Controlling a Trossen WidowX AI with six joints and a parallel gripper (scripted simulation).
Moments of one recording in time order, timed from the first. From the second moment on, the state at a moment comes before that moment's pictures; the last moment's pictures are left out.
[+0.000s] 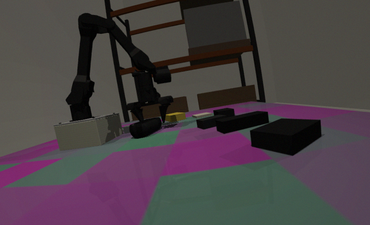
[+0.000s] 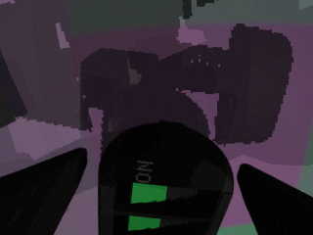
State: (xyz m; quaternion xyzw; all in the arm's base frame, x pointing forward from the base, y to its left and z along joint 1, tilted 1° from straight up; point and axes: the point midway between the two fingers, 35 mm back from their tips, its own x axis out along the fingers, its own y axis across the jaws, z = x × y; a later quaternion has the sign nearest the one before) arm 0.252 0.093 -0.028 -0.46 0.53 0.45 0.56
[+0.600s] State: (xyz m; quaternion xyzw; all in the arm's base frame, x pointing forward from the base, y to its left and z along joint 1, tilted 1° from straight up) arm 0.241 0.034 0.011 -0.46 0.53 0.45 0.56
